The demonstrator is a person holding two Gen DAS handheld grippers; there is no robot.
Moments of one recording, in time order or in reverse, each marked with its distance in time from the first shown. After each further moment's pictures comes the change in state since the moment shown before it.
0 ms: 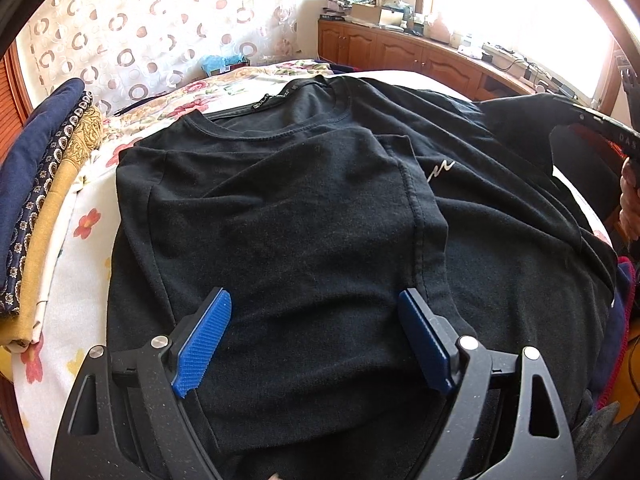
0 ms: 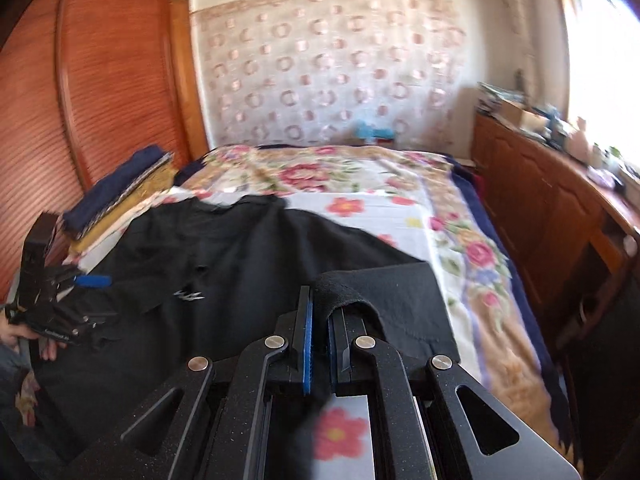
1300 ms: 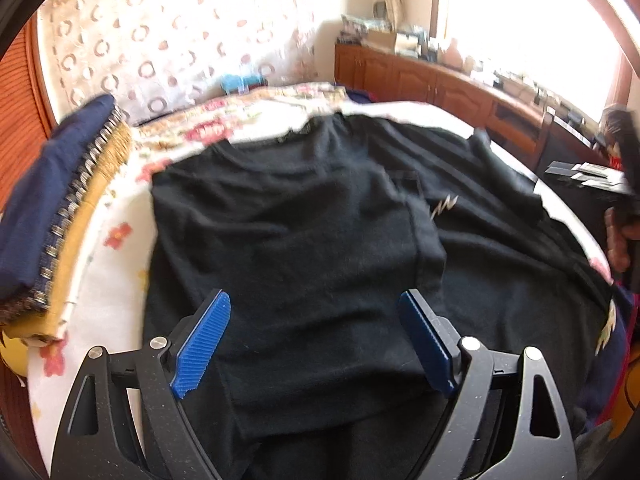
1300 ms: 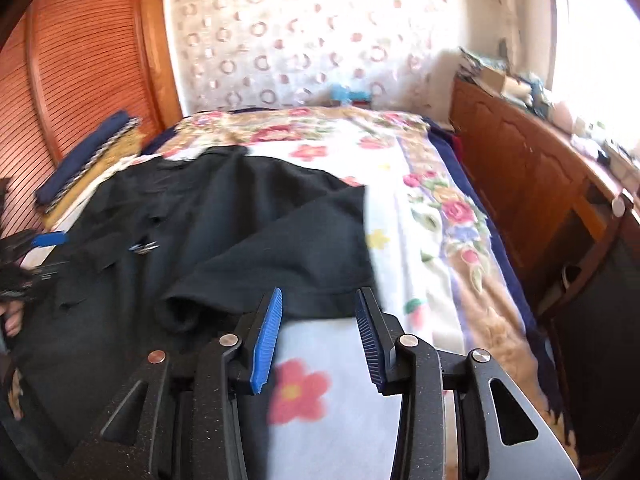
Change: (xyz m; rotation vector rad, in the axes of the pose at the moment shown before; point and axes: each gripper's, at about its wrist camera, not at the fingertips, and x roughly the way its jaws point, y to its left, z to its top) left arm -0.038 0.008 0.005 -0.049 -0.116 0.040; right arm 0.015 -0.043 -0.008 0.071 0.137 -0.094
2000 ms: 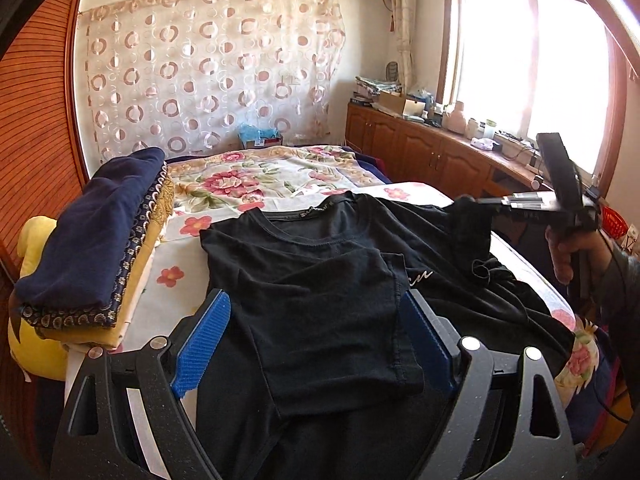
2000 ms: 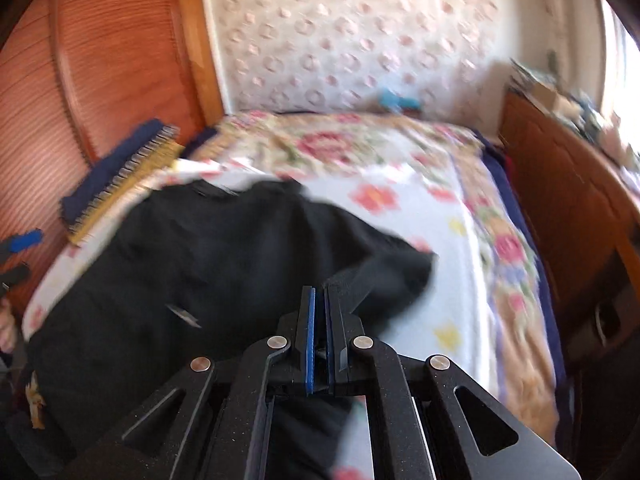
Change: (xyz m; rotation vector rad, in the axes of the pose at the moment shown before) left arm -0.073 0.018 0.008 -0.073 -0.187 0.004; right arm 0.021 0.056 0.081 -0.119 -0.021 0.170
